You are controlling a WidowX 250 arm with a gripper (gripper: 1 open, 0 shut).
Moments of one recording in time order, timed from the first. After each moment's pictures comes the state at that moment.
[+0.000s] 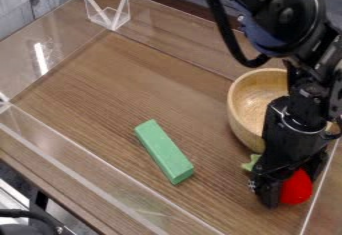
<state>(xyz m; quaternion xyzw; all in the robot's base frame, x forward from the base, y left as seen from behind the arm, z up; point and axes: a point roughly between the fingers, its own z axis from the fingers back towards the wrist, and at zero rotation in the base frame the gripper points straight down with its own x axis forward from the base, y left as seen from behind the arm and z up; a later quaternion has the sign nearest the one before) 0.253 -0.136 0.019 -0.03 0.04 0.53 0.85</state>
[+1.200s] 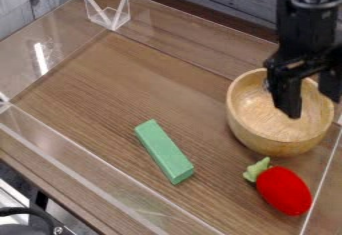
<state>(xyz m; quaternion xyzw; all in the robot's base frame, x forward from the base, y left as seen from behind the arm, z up) 0.293 -0.117 0.119 -0.10 0.06 0.50 0.86</state>
